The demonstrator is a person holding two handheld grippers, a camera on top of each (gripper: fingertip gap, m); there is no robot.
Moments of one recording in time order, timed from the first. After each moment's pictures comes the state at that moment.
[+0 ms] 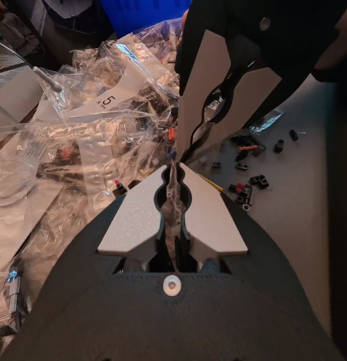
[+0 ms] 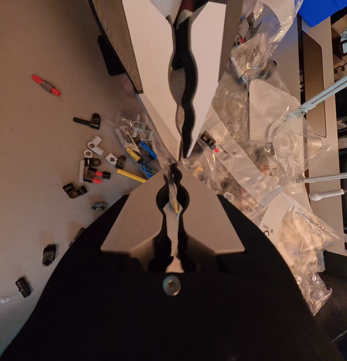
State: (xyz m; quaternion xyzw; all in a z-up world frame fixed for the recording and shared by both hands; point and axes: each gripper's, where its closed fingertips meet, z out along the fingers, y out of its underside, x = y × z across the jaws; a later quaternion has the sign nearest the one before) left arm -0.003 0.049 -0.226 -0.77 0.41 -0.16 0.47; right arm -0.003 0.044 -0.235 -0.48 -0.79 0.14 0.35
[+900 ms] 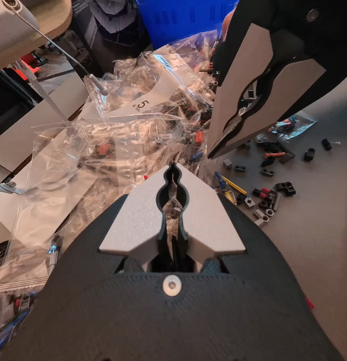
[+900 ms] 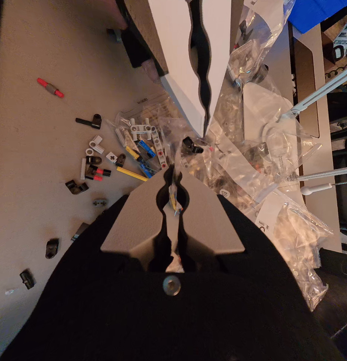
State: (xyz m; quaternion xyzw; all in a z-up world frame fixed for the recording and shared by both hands) left arm -0.028 0.063 -0.212 -0.77 0.36 -0.11 0.51; right arm 0.001 0.045 -0.226 -0.48 -0.79 0.15 0.36
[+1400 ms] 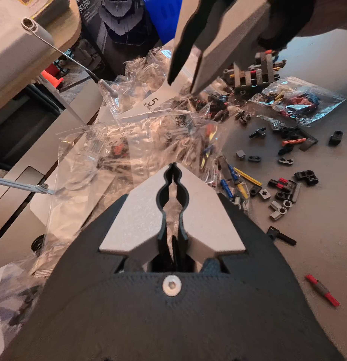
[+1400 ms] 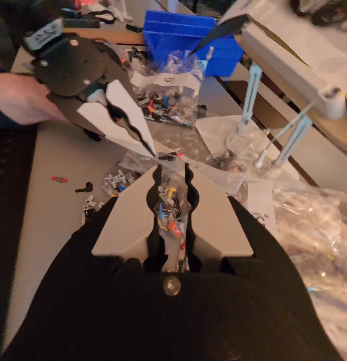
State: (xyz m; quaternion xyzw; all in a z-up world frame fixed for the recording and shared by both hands) left arm -0.038 0.065 -0.210 -0.76 0.39 -0.05 0.52; right arm 0.003 0.084 -0.166 -0.57 -0.61 0.35 0.42
